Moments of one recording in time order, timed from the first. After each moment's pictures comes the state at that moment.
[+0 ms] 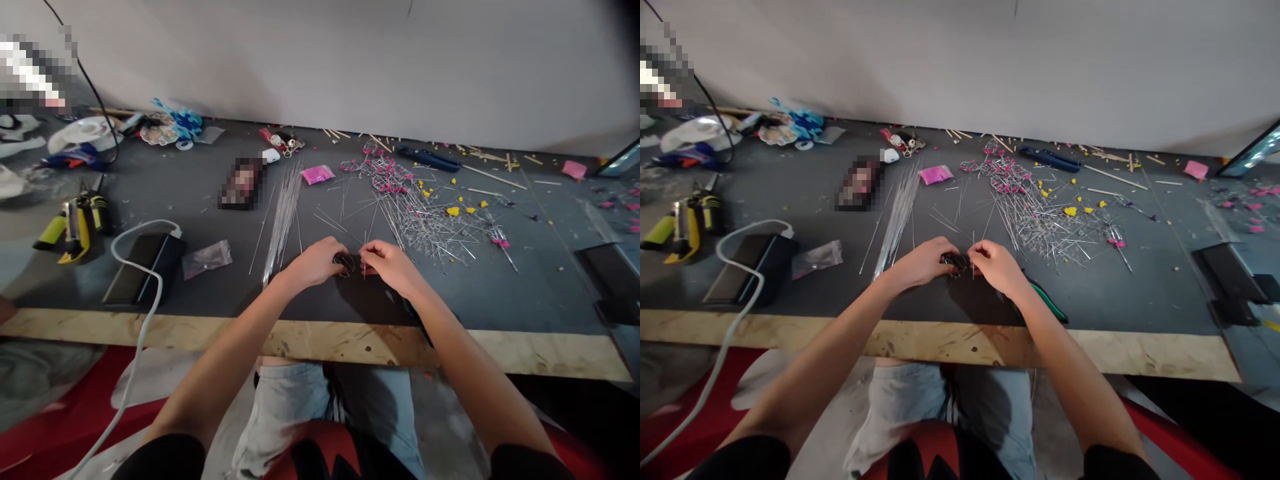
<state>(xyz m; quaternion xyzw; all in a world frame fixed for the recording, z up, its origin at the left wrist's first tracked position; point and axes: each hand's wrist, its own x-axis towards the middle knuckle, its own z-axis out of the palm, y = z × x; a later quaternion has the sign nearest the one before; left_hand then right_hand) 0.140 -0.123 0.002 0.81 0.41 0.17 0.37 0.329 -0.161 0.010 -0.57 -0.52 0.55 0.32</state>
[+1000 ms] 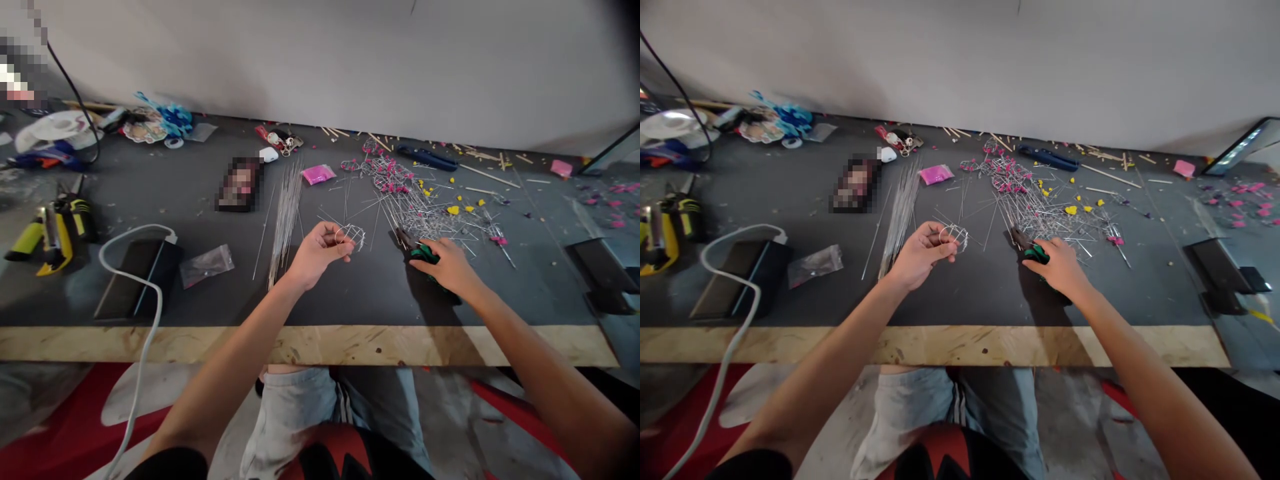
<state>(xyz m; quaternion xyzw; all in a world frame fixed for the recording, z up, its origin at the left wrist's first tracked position) 0.142 -0.126 0.004 0.42 0.33 0.46 0.71 0.447 -0.163 -0.005 -0.68 -0.72 0.09 0.12</state>
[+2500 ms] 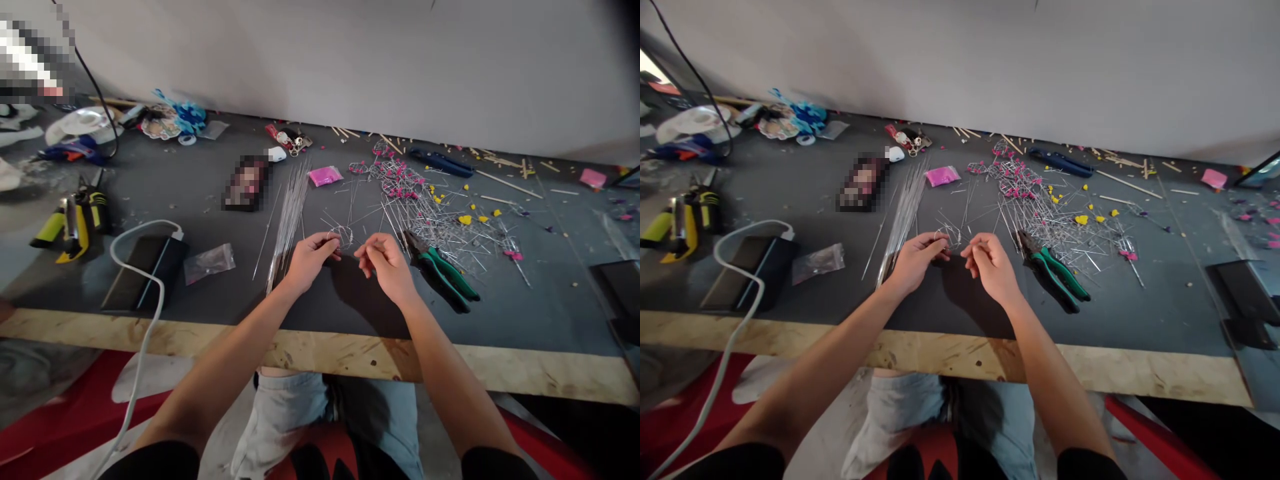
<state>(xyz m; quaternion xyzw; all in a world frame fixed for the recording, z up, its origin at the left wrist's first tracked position) 0.138 -0.118 -0.018 0.42 0.46 0.48 0.62 0.305 -0.147 0.003 -0.46 -0.48 0.56 0.49</state>
